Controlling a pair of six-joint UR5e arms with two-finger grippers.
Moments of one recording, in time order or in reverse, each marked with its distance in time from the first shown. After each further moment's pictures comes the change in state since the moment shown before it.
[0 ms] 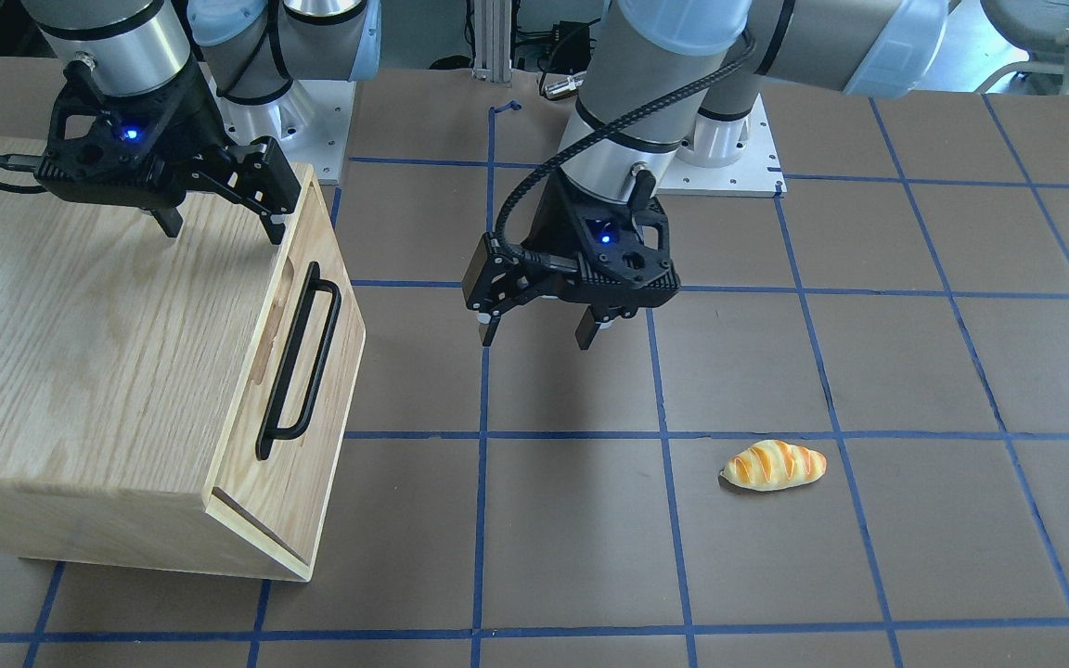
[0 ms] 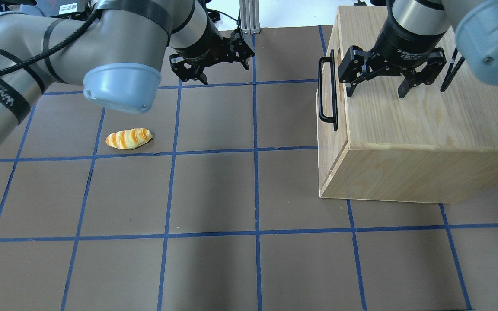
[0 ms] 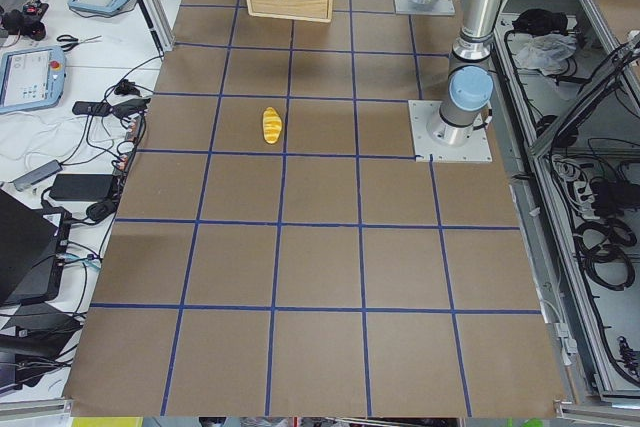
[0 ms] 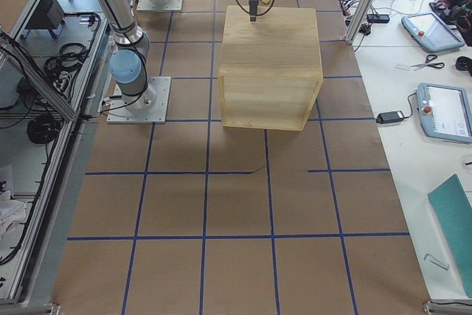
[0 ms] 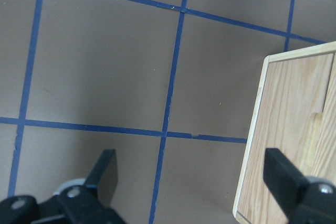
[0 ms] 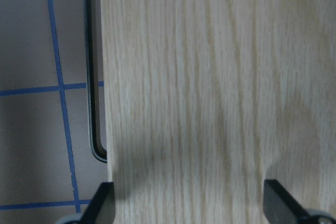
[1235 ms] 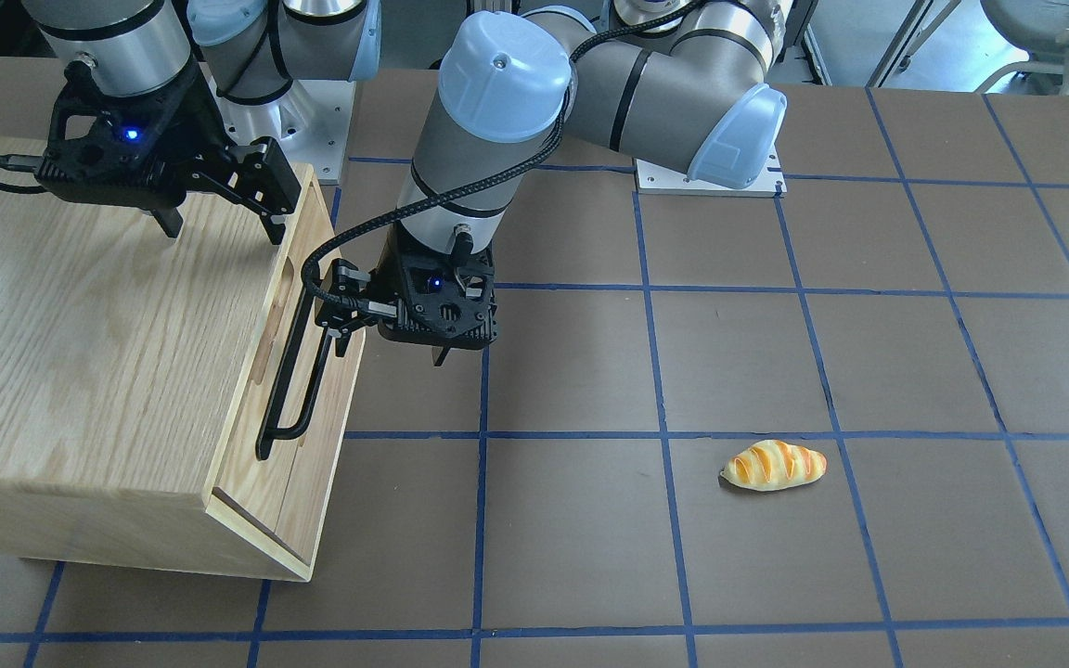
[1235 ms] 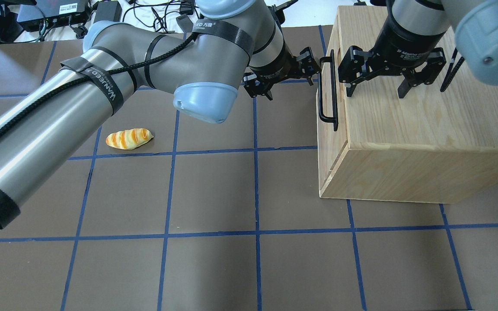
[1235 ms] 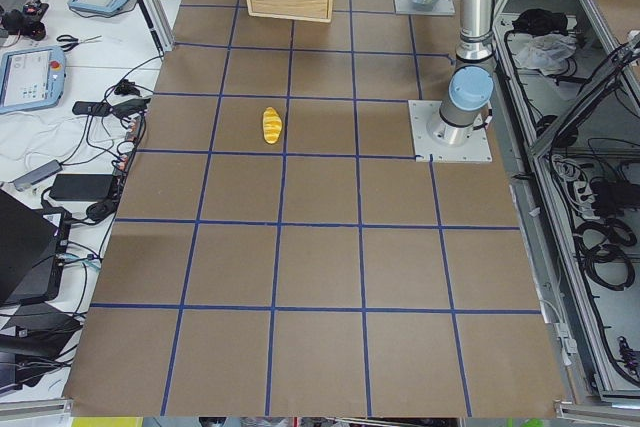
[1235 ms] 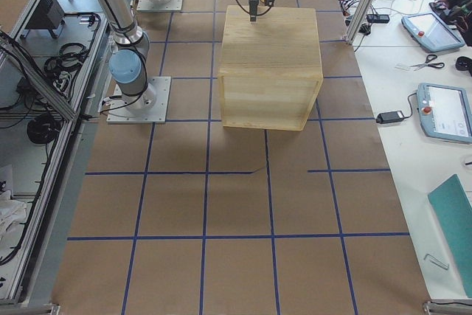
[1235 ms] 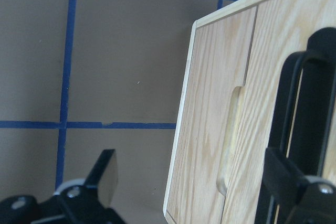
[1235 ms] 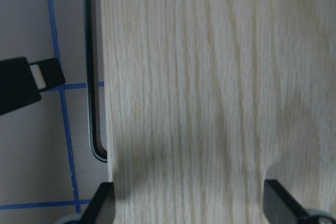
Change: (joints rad) left arm -0.149 -0.168 0.099 0.049 -0.088 -0.136; right arm 0.000 0.000 0.000 0.000 0.000 0.000
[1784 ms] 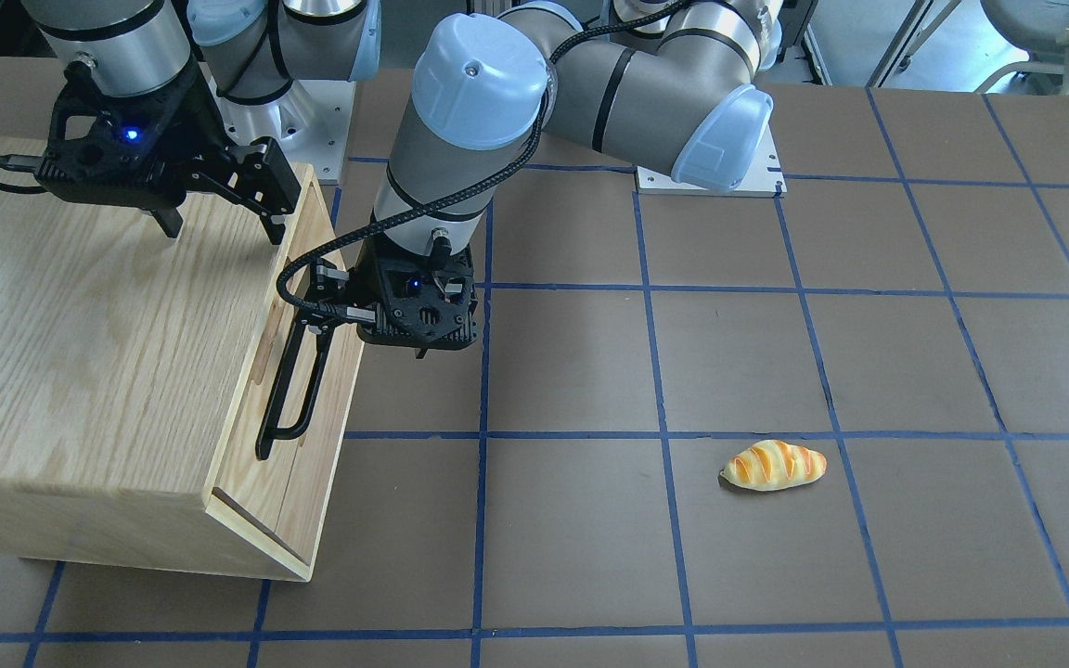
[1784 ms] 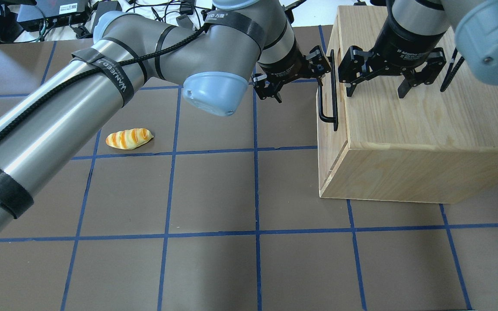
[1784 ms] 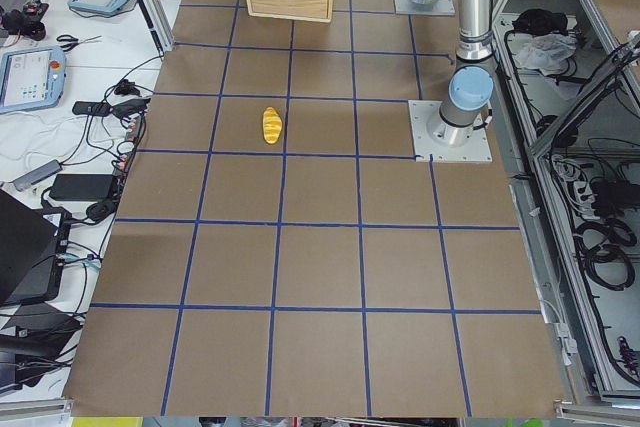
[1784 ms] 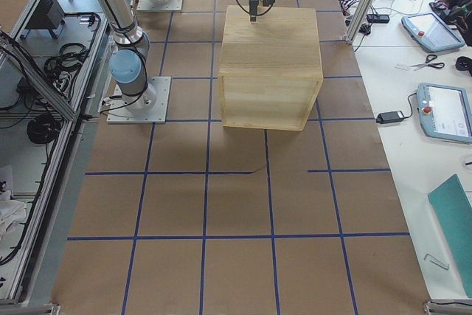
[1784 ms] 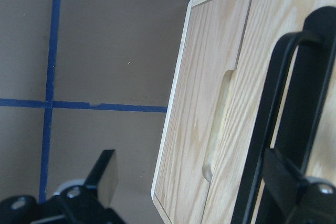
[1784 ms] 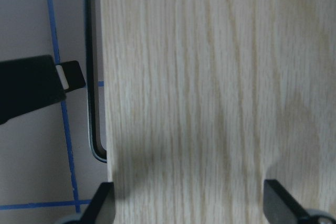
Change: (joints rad) left arm -0.017 -0.026 0.047 -0.047 -0.023 -0.045; right arm 0.000 0.000 0.000 0.000 -0.001 0.000
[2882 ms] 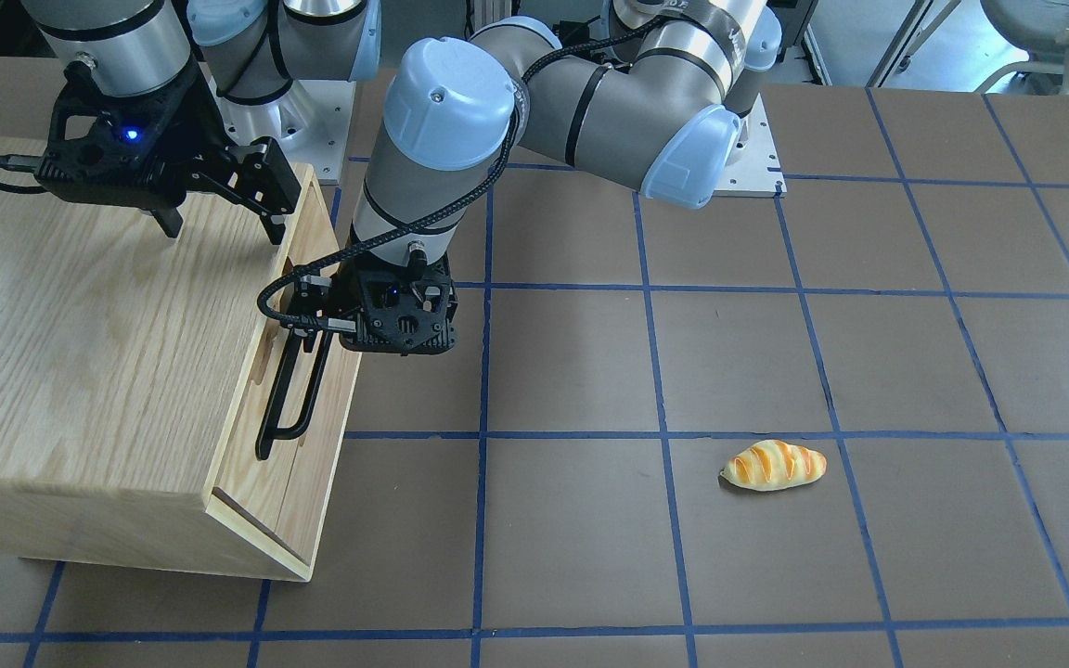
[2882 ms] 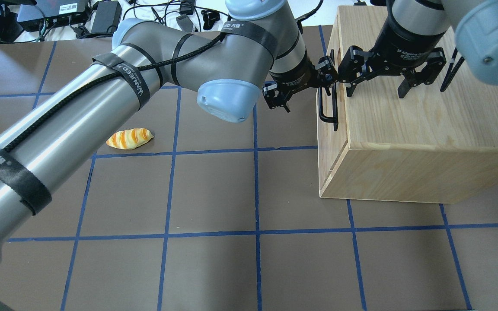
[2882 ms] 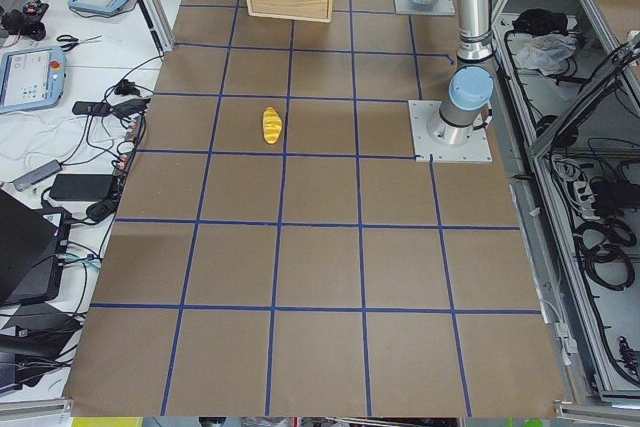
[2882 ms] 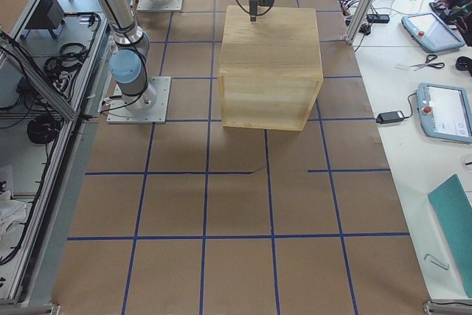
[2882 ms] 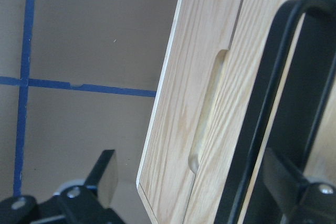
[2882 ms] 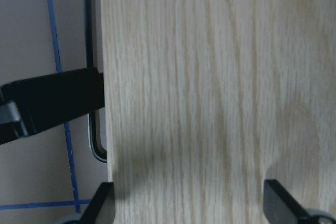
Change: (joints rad) left arm -0.025 -0.031 0.002 -0.001 -0.003 -0.039; right arm 0.000 0.000 0.000 0.000 0.000 0.000
